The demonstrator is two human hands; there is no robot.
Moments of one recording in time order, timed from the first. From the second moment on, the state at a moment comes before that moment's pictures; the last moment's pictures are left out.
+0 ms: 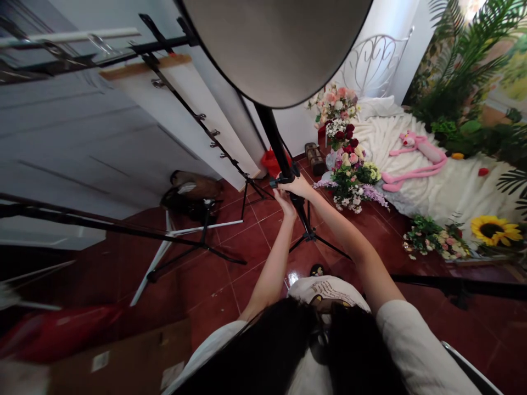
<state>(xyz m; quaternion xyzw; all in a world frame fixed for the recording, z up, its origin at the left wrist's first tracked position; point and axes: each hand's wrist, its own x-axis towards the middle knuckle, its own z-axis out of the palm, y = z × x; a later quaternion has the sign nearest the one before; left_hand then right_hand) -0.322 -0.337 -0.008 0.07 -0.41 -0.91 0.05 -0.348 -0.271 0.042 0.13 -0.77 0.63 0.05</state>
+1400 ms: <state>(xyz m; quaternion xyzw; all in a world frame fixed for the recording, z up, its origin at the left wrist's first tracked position) -0.325 -0.314 -0.022 0.20 -0.64 -0.73 0.17 -0.319 -0.219 -0.018 0.12 -0.88 0.44 0.09</state>
